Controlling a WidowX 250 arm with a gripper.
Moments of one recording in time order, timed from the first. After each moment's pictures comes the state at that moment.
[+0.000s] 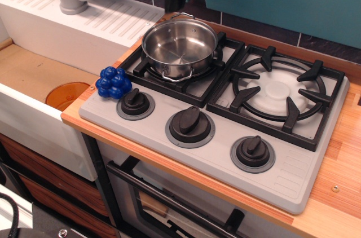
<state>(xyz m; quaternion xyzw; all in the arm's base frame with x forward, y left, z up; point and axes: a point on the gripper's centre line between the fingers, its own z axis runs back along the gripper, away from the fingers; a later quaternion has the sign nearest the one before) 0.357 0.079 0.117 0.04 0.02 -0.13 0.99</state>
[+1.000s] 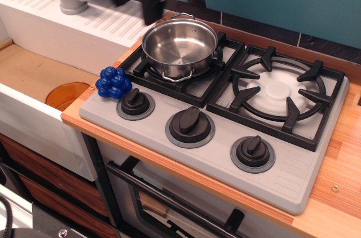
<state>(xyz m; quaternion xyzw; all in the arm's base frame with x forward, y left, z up) 0.295 0.095 0.125 0.04 -0.04 -0.09 0.99</state>
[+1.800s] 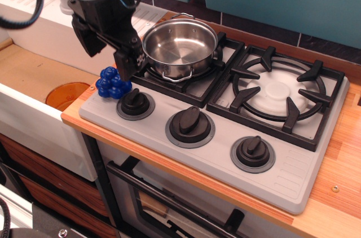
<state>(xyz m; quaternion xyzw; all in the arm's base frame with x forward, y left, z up) 0.252 0.090 0.085 0.08 -0.12 -0.07 0.99</state>
